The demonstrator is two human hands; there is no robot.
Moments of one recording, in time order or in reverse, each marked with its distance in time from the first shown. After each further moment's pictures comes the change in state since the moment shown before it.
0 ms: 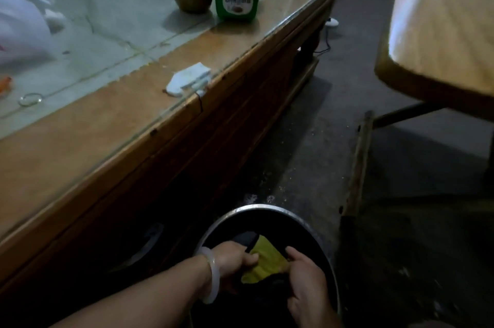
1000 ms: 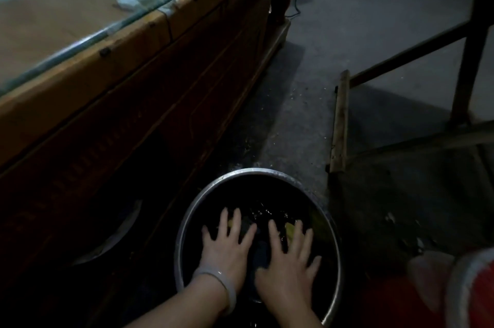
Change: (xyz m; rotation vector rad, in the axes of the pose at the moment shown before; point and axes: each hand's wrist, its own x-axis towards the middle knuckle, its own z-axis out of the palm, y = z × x) left_hand 0.041 -0.068 0.019 1.640 0.357 0.362; right_hand 0.026 0.081 -0.018 -1.545 0.090 -0.513
